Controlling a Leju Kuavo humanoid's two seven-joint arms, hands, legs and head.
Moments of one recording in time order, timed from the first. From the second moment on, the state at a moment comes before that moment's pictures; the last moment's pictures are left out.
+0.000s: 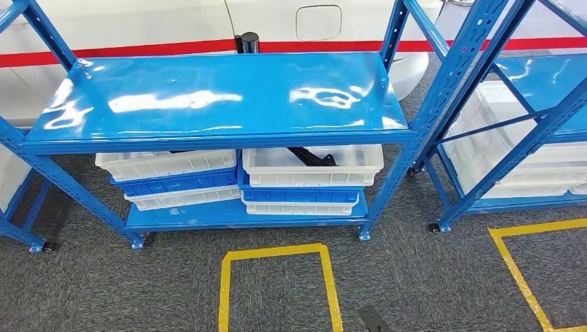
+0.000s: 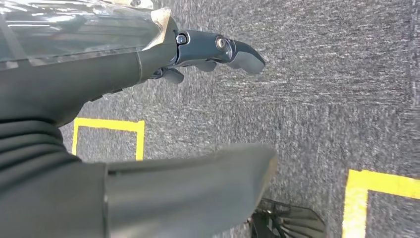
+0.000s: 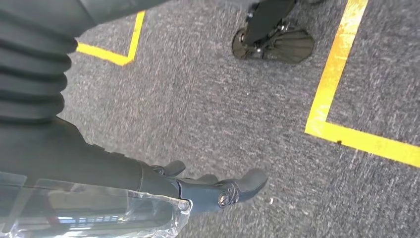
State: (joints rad) left arm -0.02 -0.09 0.75 -0.21 -0.80 0.05 -0.19; right arm 0.01 0.00 0.04 -0.18 0.28 -0.08 0.08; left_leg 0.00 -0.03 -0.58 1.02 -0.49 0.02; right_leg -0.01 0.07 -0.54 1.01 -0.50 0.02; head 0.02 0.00
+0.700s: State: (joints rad) left arm 0.08 -0.04 0.32 -0.31 -0.30 0.02 -0.08; right arm 0.10 0.00 0.03 -0.29 0.11 -0.03 0.04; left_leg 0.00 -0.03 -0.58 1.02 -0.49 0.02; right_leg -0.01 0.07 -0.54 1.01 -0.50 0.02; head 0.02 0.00
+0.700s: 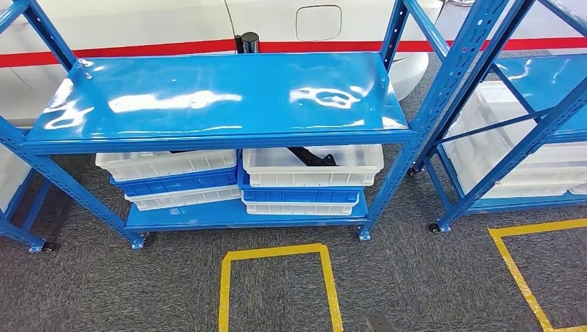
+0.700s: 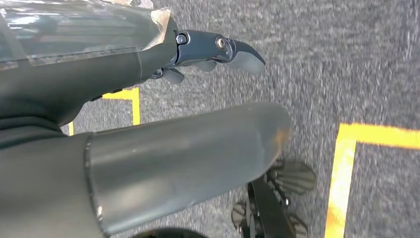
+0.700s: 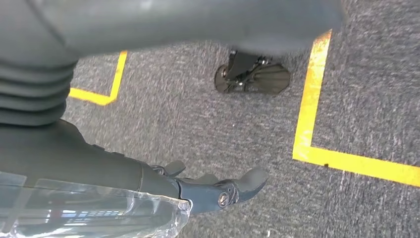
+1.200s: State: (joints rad) left arm 0.14 -0.01 0.06 -0.37 0.00 0.01 0.00; right arm 0.15 0.00 0.02 -0.35 0.00 0.00 0.00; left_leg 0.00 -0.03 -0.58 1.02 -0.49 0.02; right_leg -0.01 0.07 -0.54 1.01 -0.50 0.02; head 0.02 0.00
